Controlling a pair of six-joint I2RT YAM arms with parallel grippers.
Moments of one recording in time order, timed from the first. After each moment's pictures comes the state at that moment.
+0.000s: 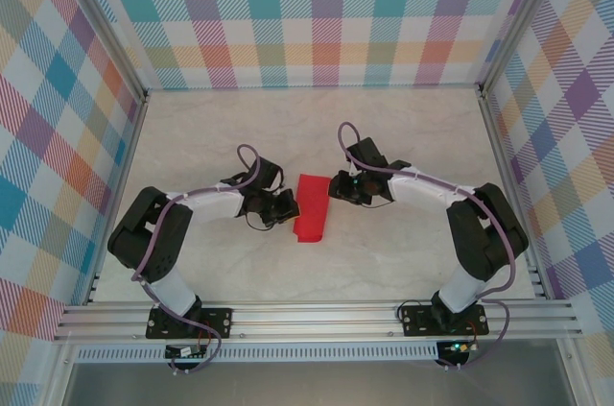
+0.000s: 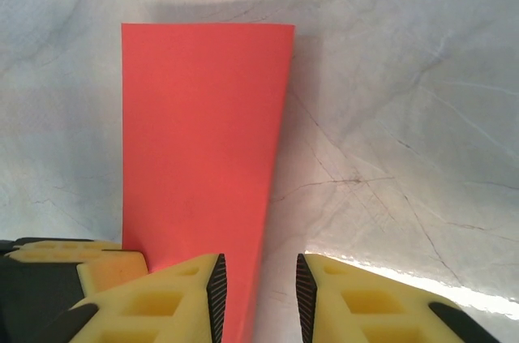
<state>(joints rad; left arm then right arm) -0.53 1.68 0.85 -0.23 0.43 -0.85 0.57 1.66 1.01 -0.36 -0.27 0.73</state>
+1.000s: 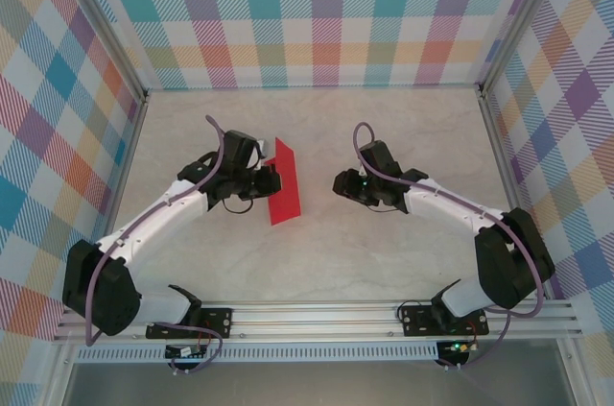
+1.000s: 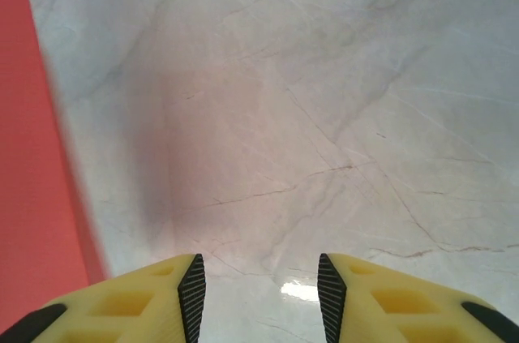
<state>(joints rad) -0.50 1.33 1.05 -0.60 0.25 -0.59 0.58 1.47 0.91 -0.33 -0.19 0.81</state>
